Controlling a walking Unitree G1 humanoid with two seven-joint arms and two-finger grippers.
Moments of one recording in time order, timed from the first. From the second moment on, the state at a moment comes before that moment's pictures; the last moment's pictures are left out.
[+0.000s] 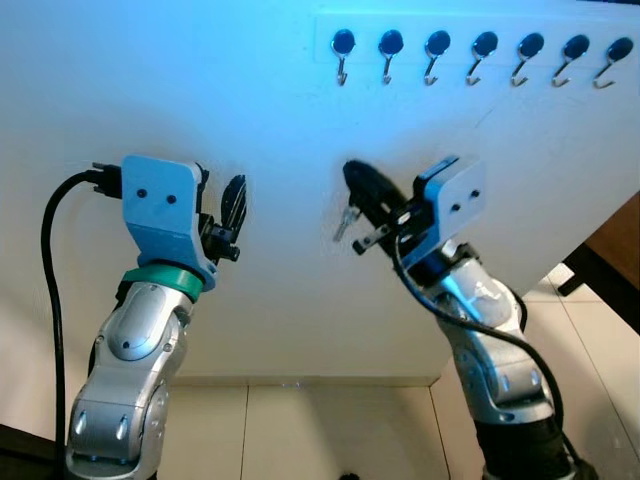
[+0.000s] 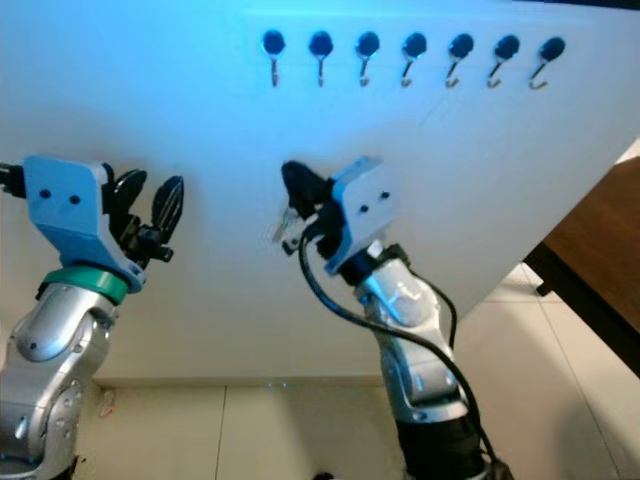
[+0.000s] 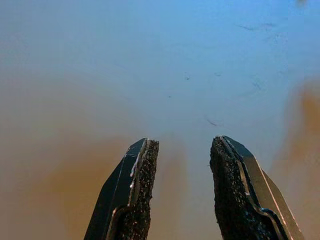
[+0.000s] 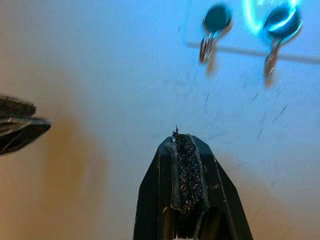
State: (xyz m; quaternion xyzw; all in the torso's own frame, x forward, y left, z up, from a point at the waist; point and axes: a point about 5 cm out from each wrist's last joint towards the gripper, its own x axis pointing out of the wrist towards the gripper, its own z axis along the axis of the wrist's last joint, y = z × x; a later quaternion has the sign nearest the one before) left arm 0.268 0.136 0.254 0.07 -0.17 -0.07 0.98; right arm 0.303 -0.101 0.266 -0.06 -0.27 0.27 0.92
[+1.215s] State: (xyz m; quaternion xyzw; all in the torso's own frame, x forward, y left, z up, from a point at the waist) left arm 0.252 0.115 0.252 0.04 -0.14 -0.24 0.96; right arm 0.334 -0.081 0.330 -0.04 -0.37 0.30 0.88
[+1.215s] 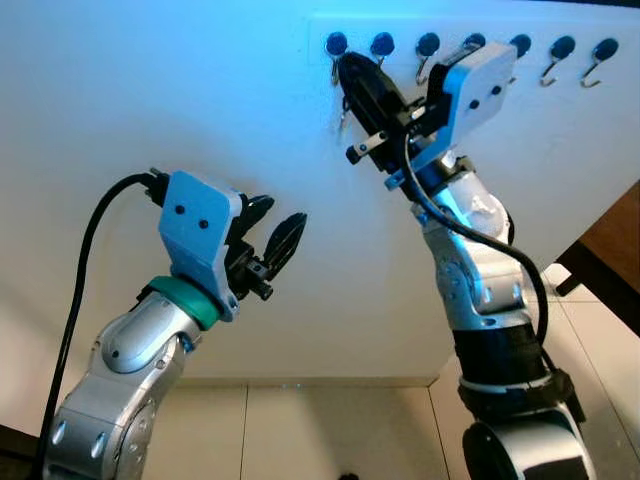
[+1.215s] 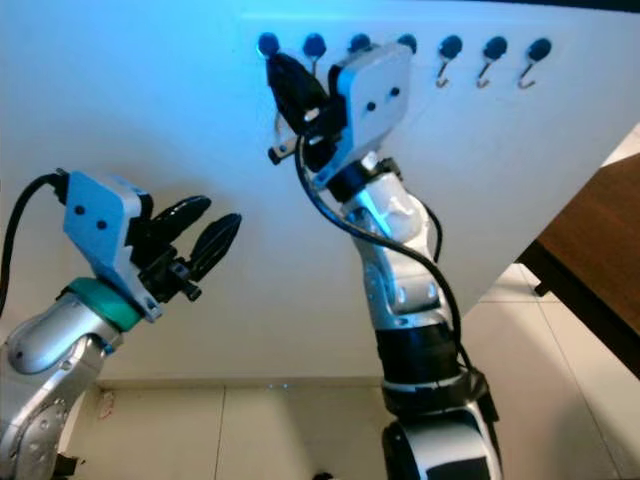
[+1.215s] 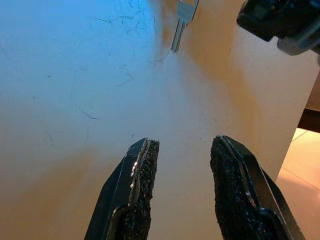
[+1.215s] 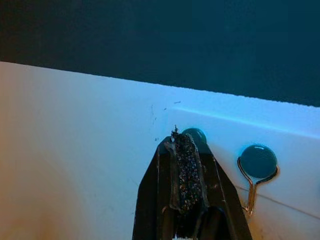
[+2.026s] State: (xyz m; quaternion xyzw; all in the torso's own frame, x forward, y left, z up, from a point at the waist) left arm 0.251 0.115 0.254 0.04 -0.14 -0.24 0.96; right arm 0.350 -0.070 0.332 -0.03 -0.36 0.33 0.87
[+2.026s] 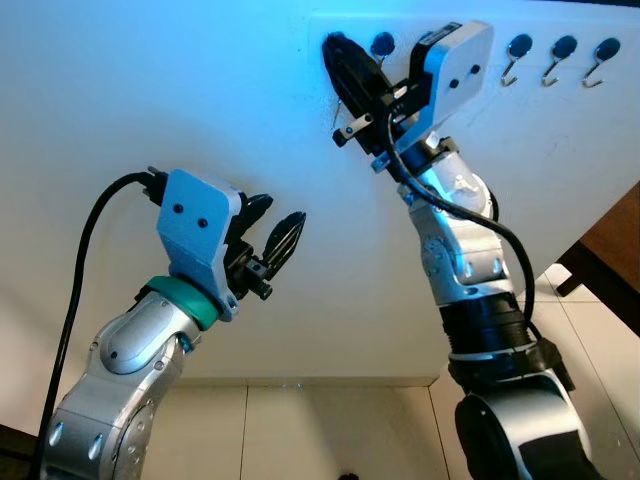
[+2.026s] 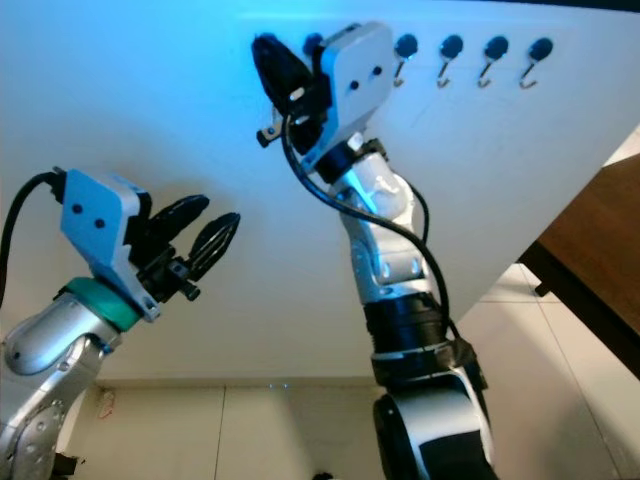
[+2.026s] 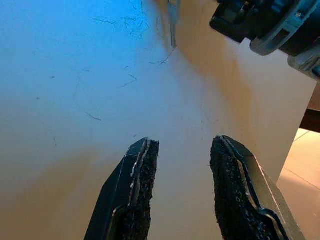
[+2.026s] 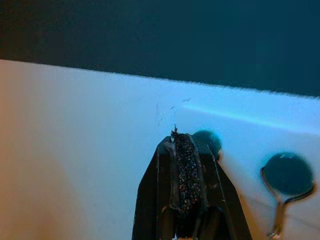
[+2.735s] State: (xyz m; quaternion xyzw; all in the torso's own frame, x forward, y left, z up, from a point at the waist) left arm 0.251 0.115 0.255 0.04 -0.14 -0.24 0.96; right arm 0.349 -0.069 0.320 -0.08 -0.35 0.33 0.87
